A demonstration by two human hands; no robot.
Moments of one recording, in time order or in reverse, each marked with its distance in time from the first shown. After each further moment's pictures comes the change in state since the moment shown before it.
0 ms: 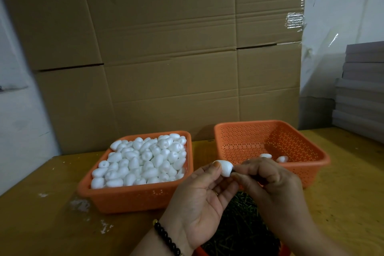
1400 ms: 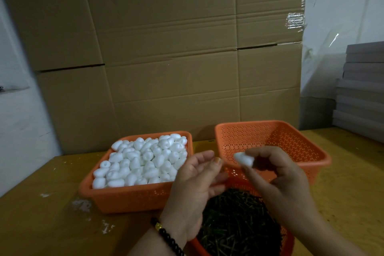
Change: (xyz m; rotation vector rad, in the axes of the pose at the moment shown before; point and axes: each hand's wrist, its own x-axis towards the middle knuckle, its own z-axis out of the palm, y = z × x) left_hand 0.004 0.007 -0.010 0.538 0.076 0.232; right_hand 0.006 0.013 -0.011 -0.010 -0.009 0.062
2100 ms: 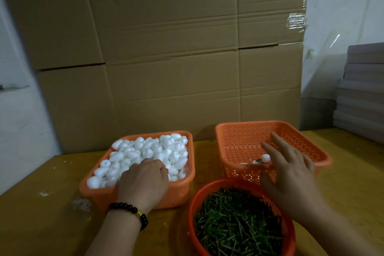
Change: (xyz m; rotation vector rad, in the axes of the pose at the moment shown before) left_hand 0.031 0.012 -0.091 1.637 0.310 0.004; right_hand 0.006 0.044 -0.015 -0.729 -0.252 0.113
